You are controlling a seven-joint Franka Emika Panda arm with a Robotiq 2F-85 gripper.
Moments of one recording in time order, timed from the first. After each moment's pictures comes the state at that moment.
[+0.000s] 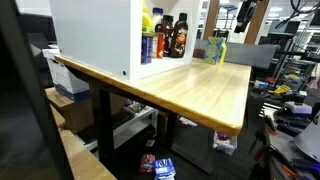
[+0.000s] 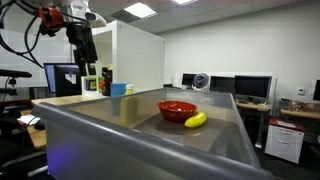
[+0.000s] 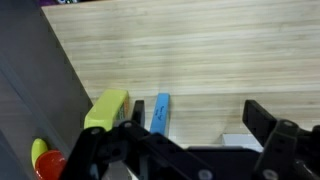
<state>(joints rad) -0.14 -0.69 -0.06 -2.50 -0.14 1.94 -0.01</state>
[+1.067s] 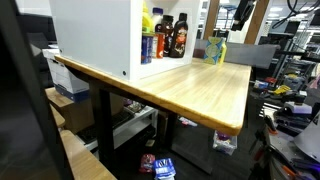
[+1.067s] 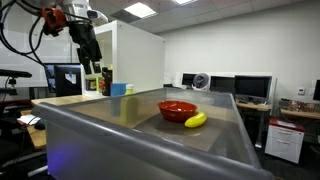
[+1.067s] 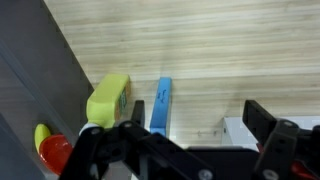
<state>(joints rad) -0.14 -0.69 -0.08 -2.50 -0.14 2.01 -0.01</state>
